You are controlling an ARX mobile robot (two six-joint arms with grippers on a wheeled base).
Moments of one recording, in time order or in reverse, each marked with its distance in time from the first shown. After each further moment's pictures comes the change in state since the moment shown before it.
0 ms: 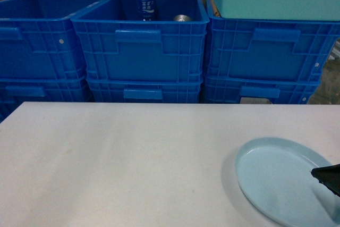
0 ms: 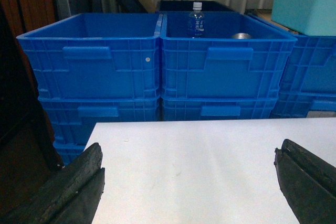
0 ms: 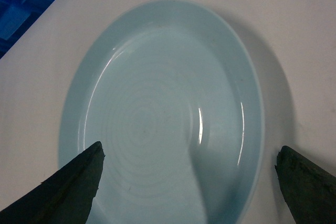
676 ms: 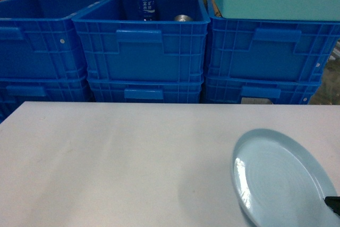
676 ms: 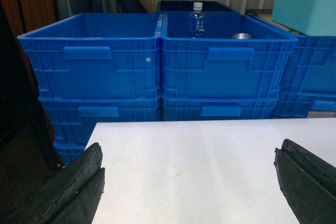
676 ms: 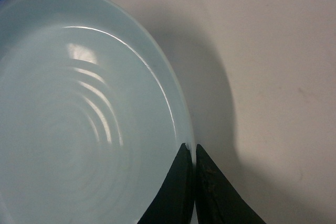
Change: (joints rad) left arm 0.000 0.000 0.000 0.000 -0.001 0.000; right arm 0.006 0.071 -0.040 0.092 0.040 -0.013
